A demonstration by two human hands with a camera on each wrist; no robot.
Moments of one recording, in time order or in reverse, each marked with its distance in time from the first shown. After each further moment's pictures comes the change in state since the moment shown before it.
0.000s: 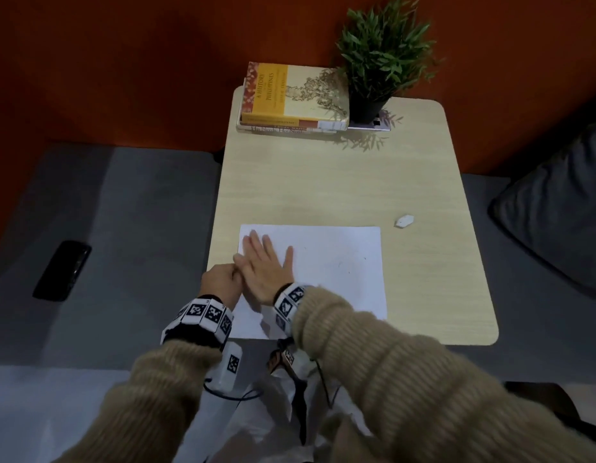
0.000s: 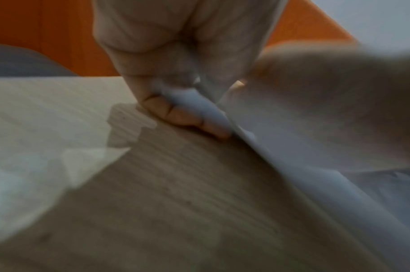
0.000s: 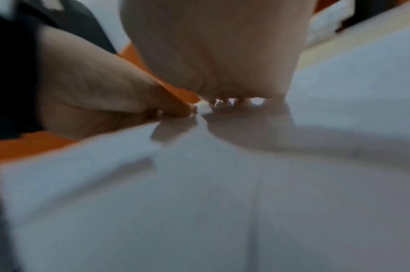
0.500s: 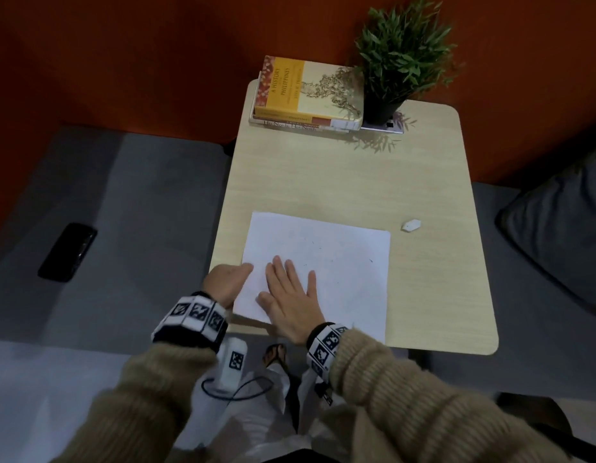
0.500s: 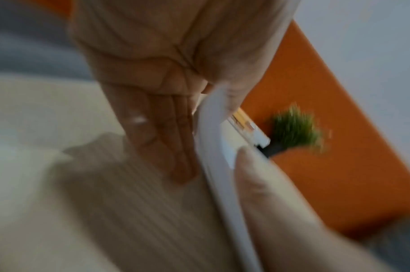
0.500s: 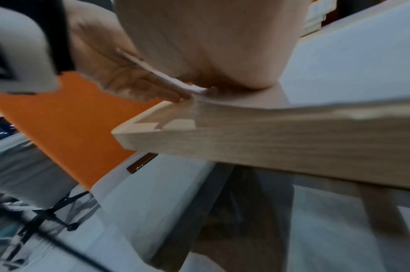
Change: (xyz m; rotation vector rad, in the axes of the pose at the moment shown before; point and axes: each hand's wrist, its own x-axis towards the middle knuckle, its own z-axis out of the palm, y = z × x) left_hand -0.022 0.004 -0.015 -0.619 -0.218 -0.269; right_hand -0.061 0.039 0.023 -0.071 -0.015 -0.087
